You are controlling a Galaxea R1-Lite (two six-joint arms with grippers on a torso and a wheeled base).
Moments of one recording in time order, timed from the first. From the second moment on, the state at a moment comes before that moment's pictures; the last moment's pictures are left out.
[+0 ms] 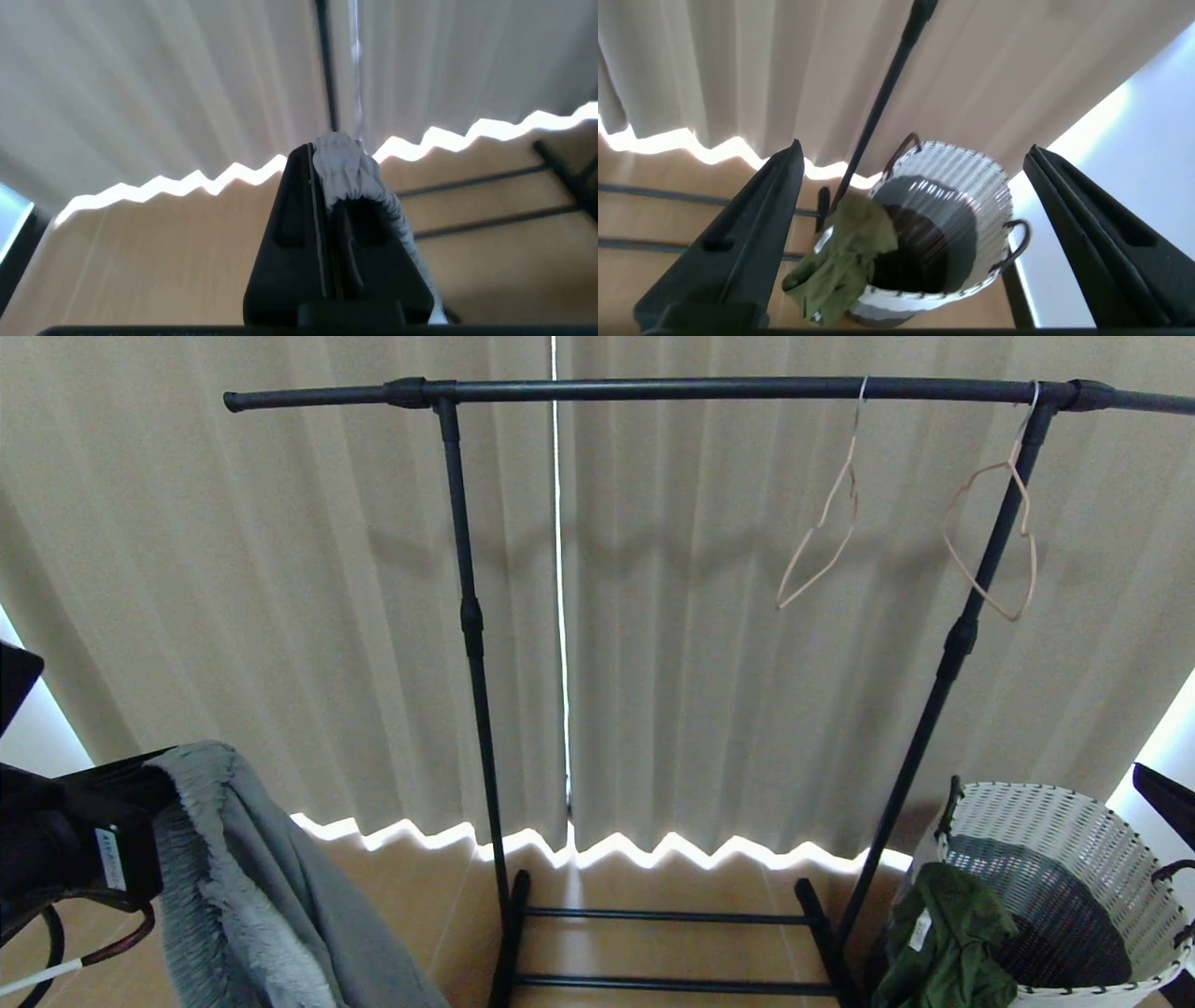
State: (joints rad) left arm -0.30 1.02 -0.54 -0.24 0.18 0.16; right arm -0.01 0.94 -0.51 -0.21 -0.20 -0.30
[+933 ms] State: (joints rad) left arm -0.35 1.00 -0.39 -0.55 0.10 0.18; right arm -0.02 1.00 -0.57 -0.21 -0.19 -0.30
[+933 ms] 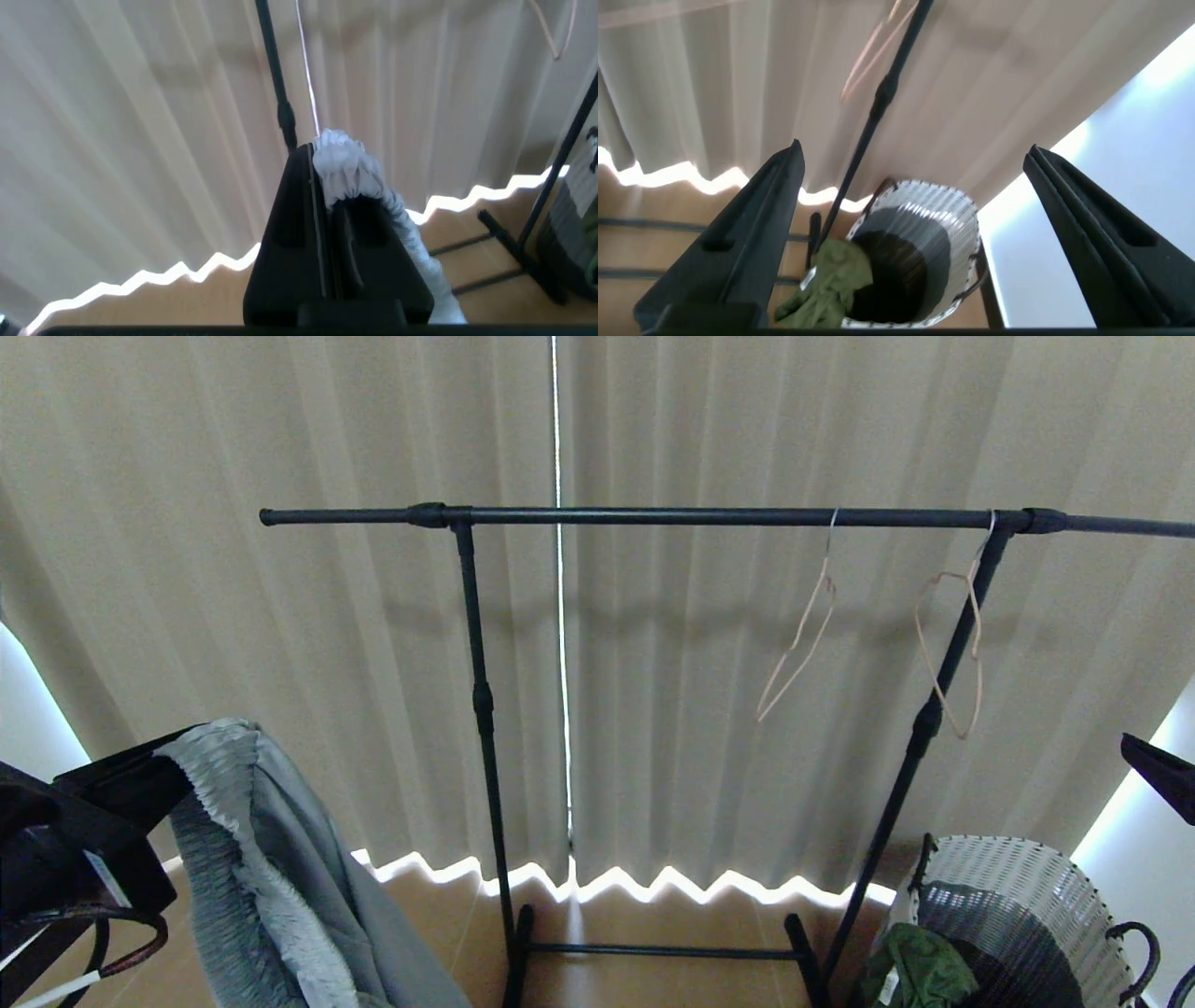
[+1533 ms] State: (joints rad) left arm -0.34 1.00 -0.35 -0.56 0.10 0.19; right arm -0.02 1.04 -0.60 -0.21 -0.12 -0.28
